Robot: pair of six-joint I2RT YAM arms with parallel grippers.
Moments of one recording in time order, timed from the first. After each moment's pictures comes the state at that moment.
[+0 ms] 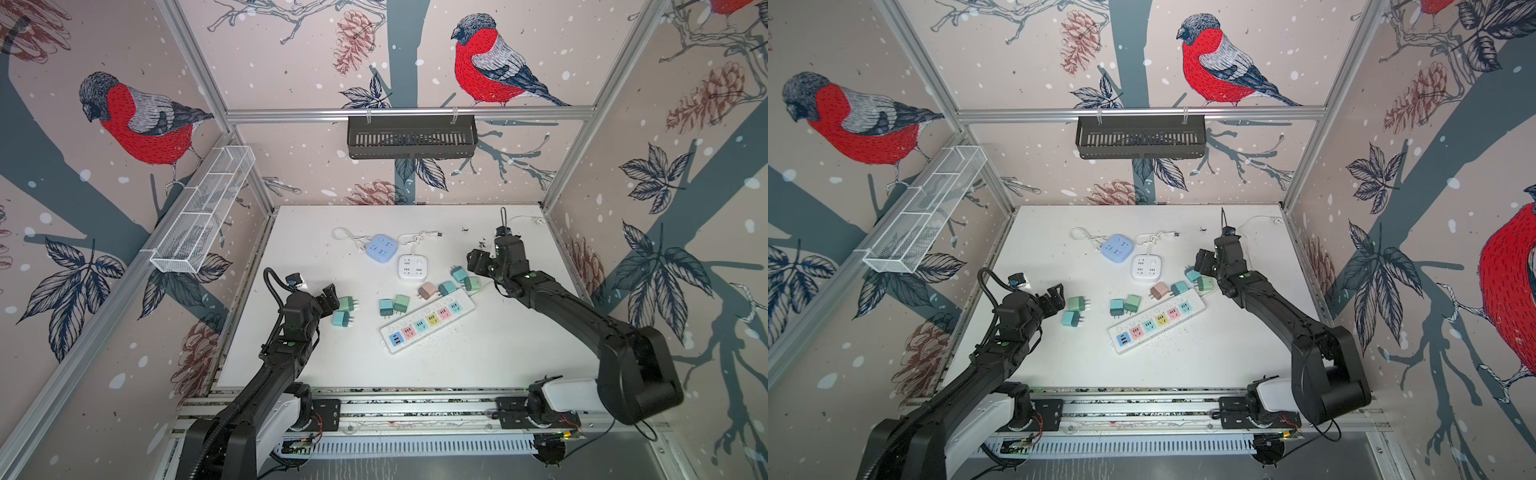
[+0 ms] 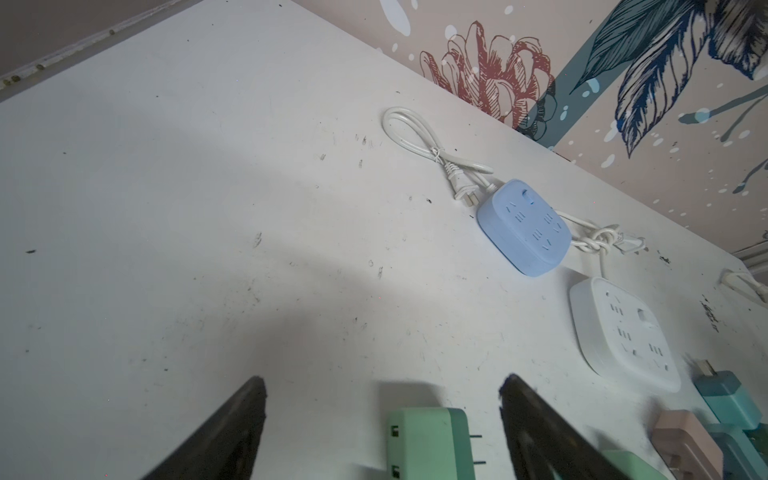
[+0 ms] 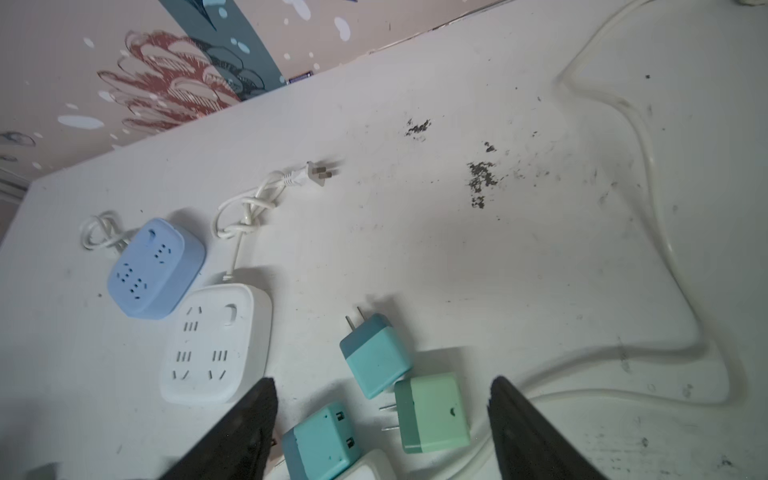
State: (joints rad) left arm -0.13 0.89 0.23 0.23 -0.05 -0.48; right arm 0.34 1.41 0.86 -0.14 0.07 0.44
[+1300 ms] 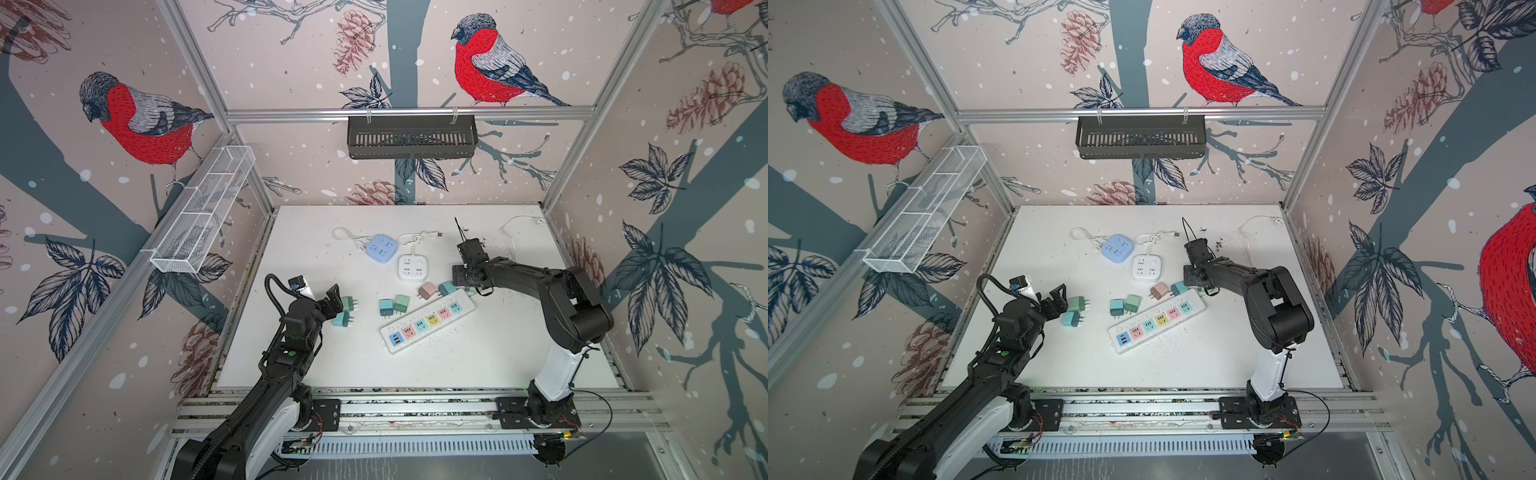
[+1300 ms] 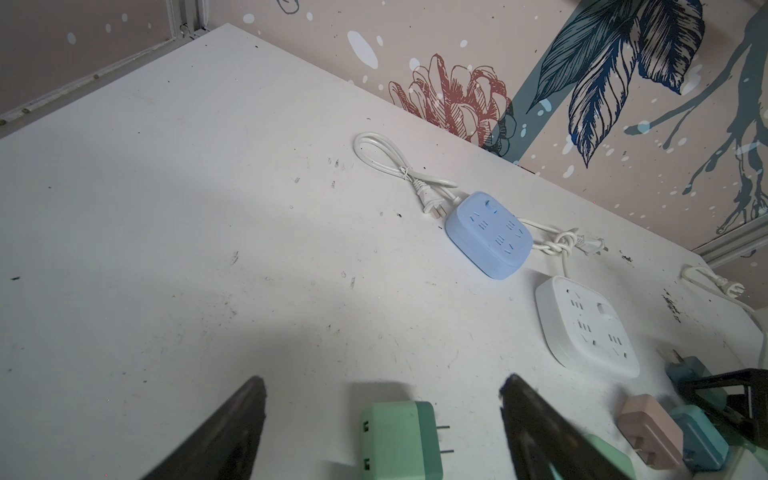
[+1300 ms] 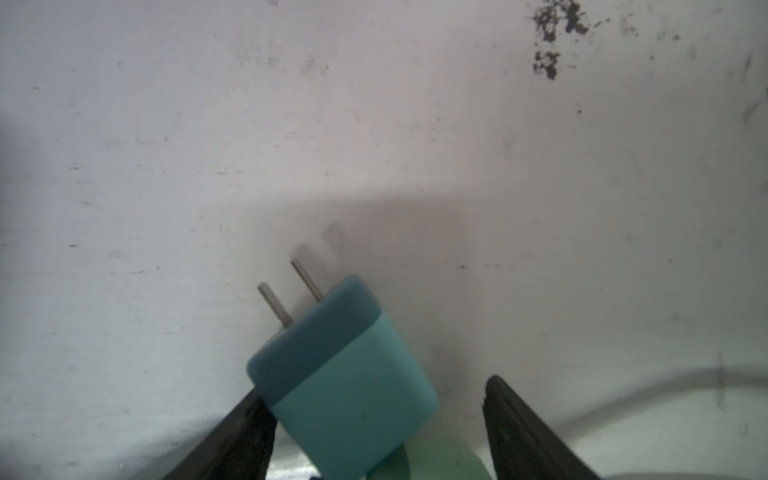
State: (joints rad) left arm -0.21 0.78 0.18 0.24 -0.12 -0.47; right arm 0.41 1.82 1.04 -0.29 0.22 0.34
